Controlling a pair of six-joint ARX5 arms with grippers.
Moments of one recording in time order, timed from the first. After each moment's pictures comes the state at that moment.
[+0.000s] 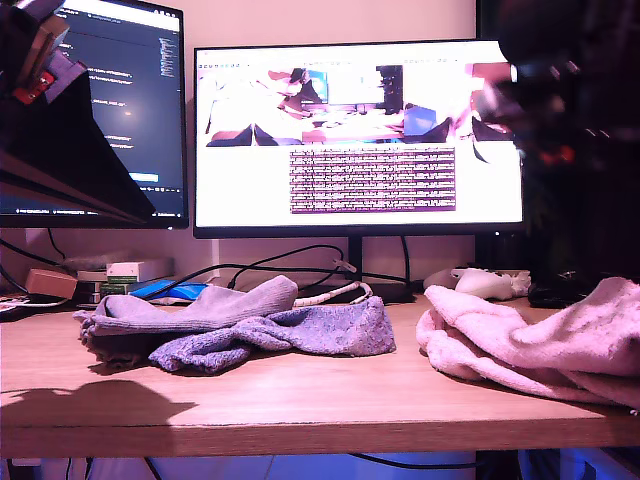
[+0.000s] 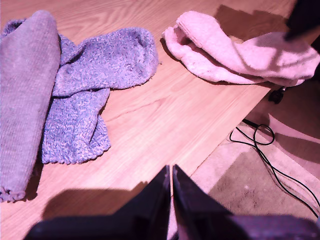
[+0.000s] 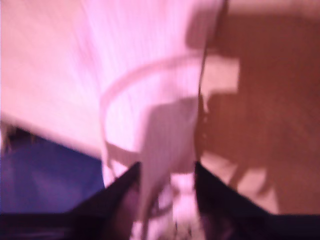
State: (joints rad) left arm -0.55 0.94 0.54 -0.24 0.32 -0.03; right arm 0.38 1.51 1.16 -1.00 0.00 -0.05
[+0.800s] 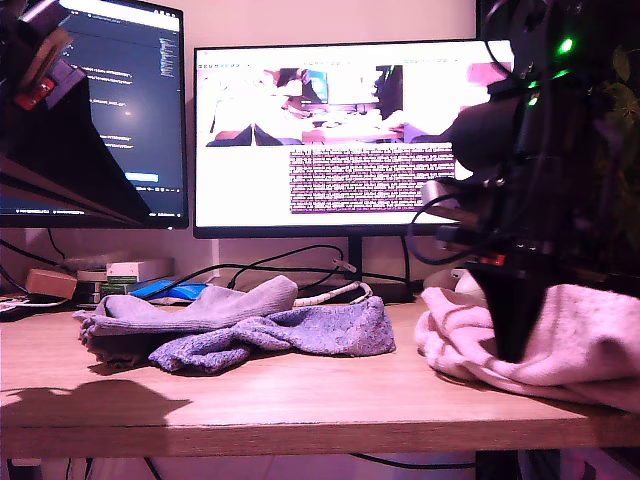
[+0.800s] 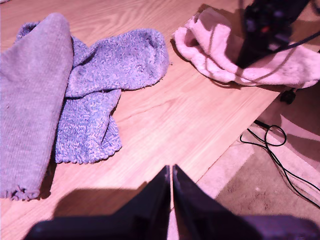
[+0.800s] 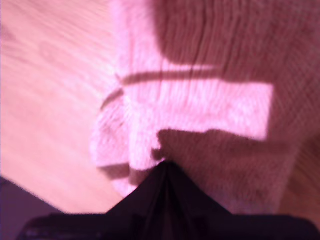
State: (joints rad) left arm -0.55 0.94 0.54 -0.23 0.28 -0.02; right arm 0.38 1.82 1.17 -0.78 -0.18 -0.08
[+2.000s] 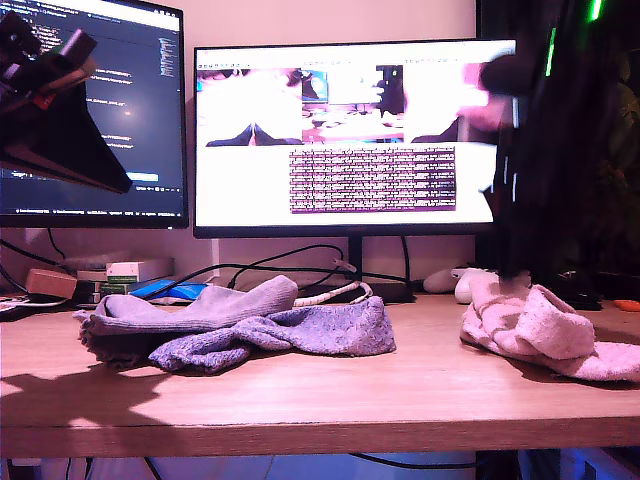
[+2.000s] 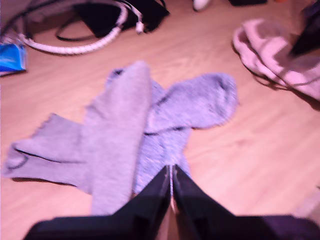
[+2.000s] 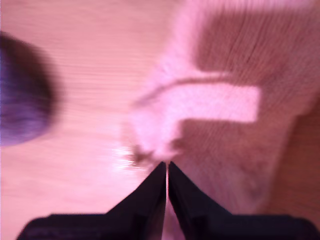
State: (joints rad) left arm -0.45 0.97 0.54 -0.07 0.12 0.00; right arm 0.28 1.68 1.28 -0.72 -0.09 0.10
